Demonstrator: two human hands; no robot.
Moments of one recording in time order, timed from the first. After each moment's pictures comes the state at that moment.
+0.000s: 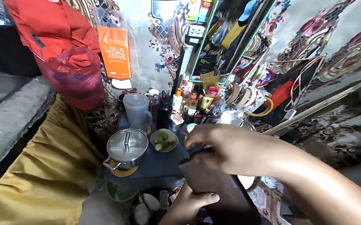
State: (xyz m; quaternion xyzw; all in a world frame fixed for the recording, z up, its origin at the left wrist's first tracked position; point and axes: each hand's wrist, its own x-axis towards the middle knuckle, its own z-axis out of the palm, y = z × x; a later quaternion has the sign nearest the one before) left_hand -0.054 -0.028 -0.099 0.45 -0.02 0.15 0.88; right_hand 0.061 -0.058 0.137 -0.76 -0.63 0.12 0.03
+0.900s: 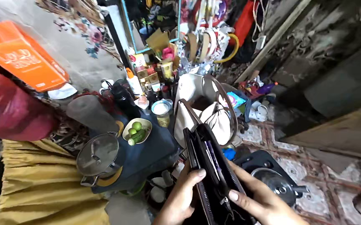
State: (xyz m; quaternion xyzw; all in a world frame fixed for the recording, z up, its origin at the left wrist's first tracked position) left_hand -0.037 -0.077 -0.062 0.37 0.14 -0.10 0.91; right_hand 0.005 -0.273 -0.030 -0.73 -0.21 0.25 0.60
